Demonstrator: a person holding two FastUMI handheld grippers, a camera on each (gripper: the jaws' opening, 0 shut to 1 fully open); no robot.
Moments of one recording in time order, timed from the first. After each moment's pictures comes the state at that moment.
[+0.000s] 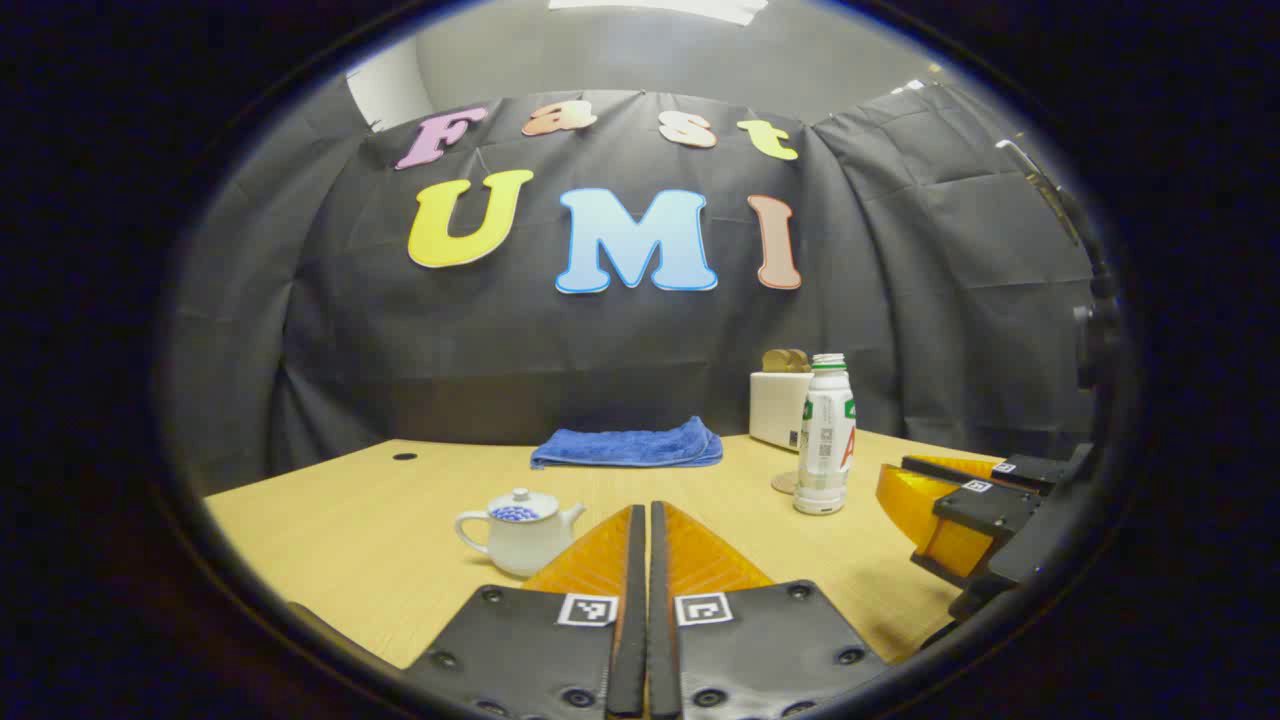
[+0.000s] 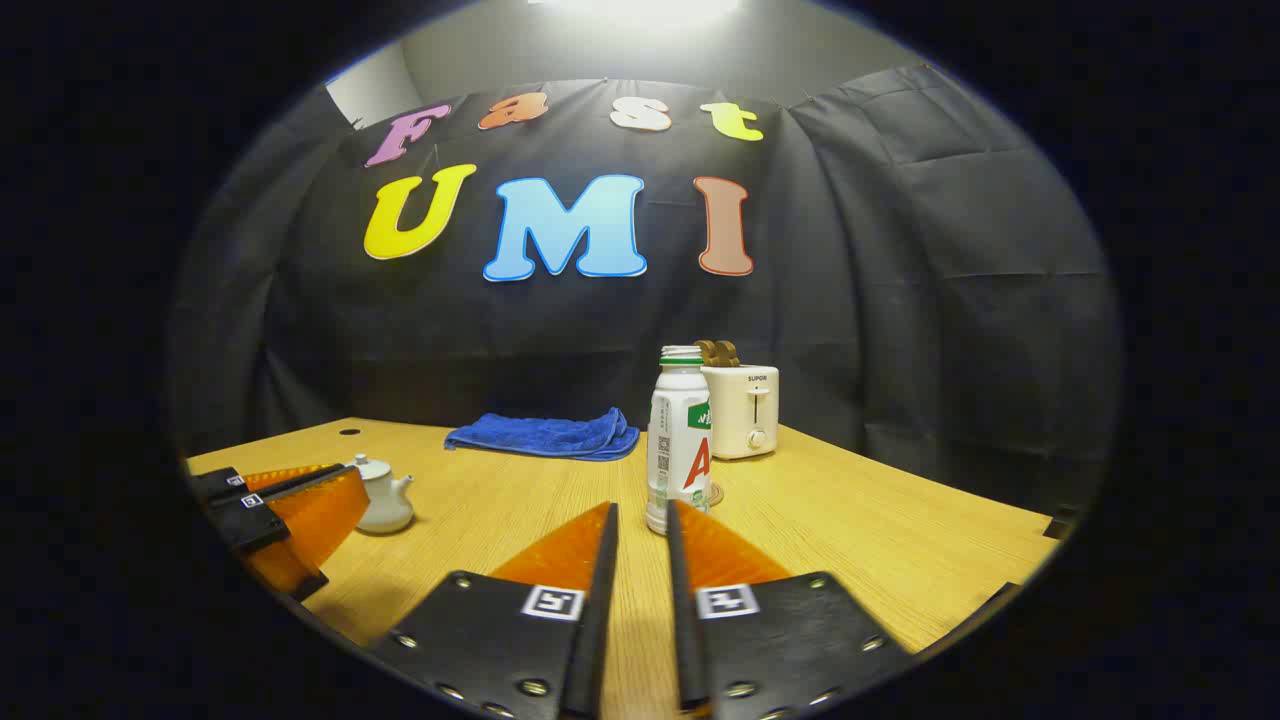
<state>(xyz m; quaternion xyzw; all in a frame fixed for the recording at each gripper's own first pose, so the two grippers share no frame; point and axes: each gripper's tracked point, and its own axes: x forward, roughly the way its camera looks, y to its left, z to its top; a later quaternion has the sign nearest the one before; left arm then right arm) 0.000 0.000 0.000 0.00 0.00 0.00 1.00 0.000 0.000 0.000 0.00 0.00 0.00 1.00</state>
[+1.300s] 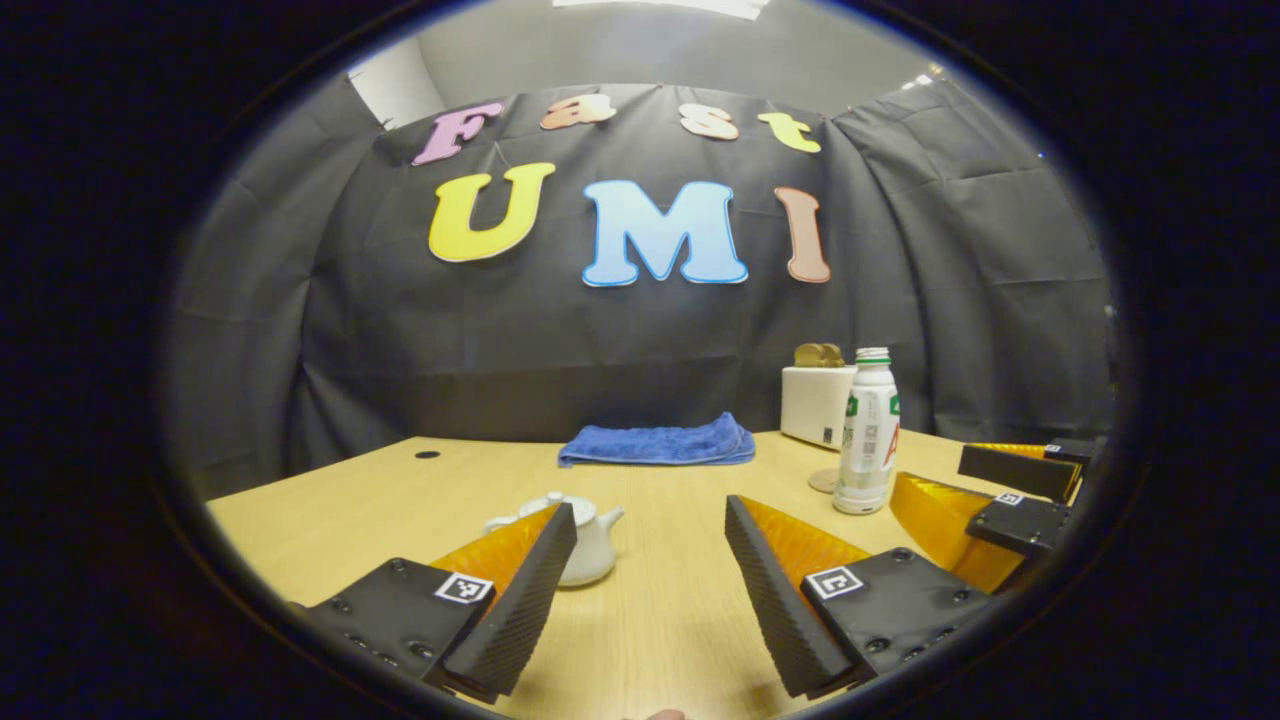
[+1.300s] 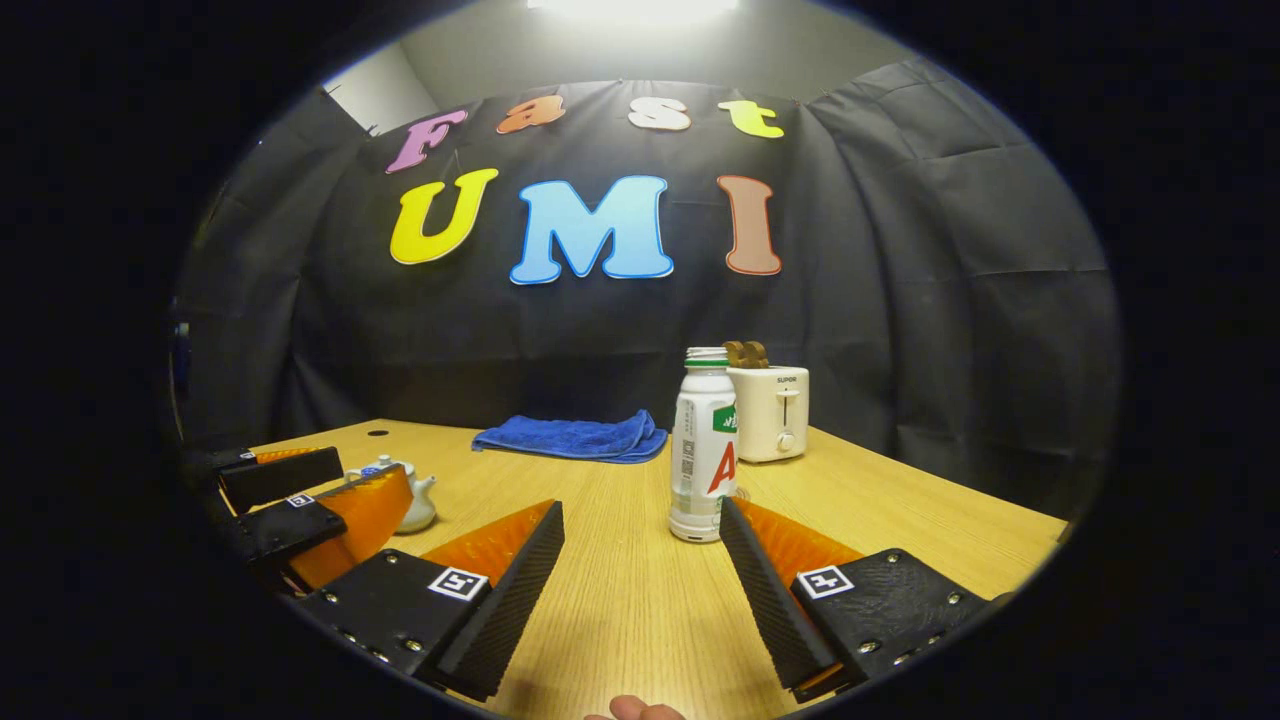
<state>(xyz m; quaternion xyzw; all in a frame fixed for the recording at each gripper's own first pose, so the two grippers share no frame) 0.021 0.034 -0.006 0.00 0.01 0.03 1.00 0.007 0.005 0.004 0.01 0.00 0.04 1.00</state>
